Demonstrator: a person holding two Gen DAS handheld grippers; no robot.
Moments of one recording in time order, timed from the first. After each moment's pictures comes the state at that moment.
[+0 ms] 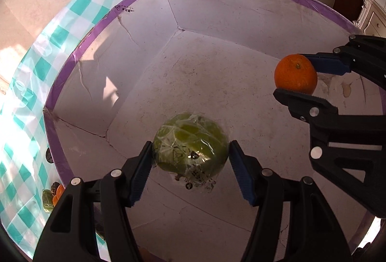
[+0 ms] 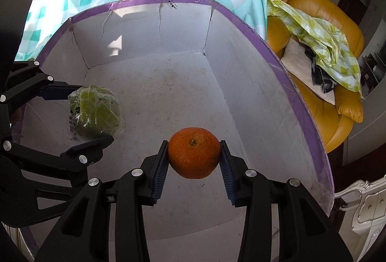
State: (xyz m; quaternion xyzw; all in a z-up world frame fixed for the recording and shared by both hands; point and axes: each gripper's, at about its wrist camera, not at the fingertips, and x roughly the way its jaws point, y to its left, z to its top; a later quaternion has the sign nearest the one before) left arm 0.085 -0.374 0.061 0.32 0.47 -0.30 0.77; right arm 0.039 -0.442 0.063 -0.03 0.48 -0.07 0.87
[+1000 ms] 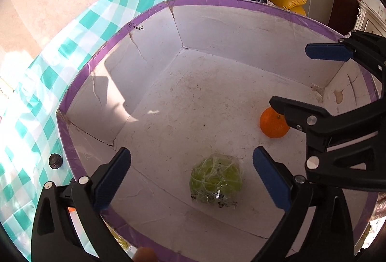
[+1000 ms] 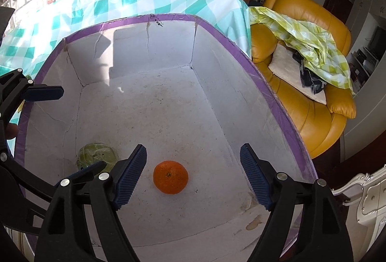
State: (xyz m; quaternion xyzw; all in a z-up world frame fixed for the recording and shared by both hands) left arm 0.069 -0.357 0.077 0.29 0.40 -0.31 0.81; right arm 0.029 -0.448 0.078 -0.02 0.44 -0.10 0.89
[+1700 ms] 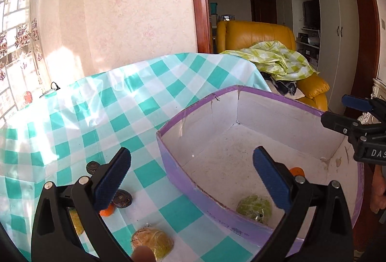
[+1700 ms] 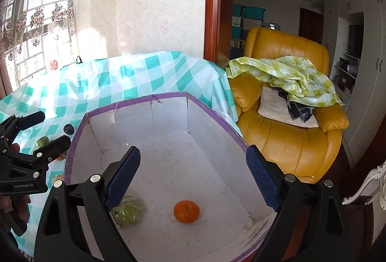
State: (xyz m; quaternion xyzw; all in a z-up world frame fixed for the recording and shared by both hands) left arm 0.062 -0.239 0.150 0.11 0.23 -0.26 0.93; right arm -0.021 -0.435 0.143 0.03 0.25 -0.13 0.96
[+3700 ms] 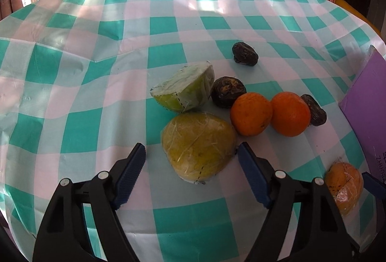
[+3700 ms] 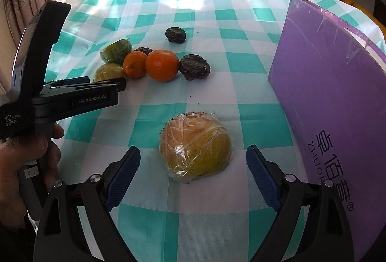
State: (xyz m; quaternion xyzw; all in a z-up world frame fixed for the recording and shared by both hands) left arm 0.169 -0.030 0.010 0.03 0.44 -0.05 0.90; right arm 0.076 -0.194 0.015 0.01 0.43 0.07 0.90
